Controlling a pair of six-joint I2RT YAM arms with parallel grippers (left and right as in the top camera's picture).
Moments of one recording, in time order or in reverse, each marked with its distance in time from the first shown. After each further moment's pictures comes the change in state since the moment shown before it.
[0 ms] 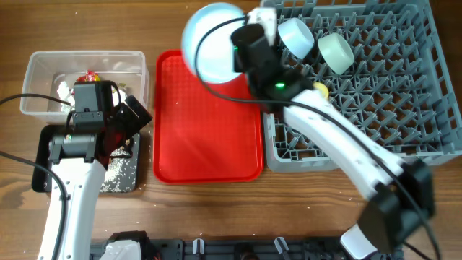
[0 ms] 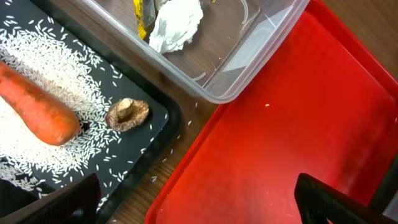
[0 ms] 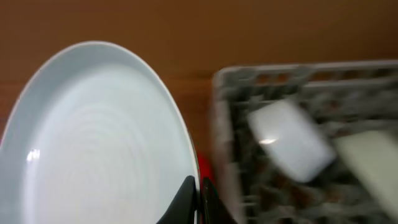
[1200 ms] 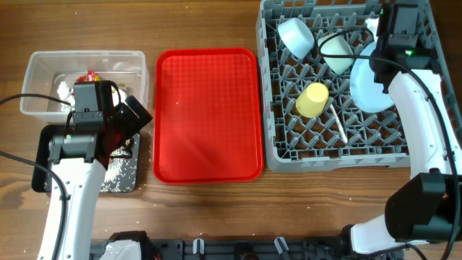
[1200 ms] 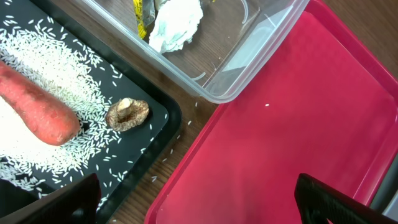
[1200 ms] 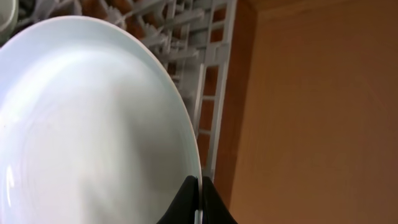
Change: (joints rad) left arm 0.000 0.000 0.000 0.000 0.000 0.000; right arm -0.650 -0.024 0.000 -0.335 0.090 -0.966
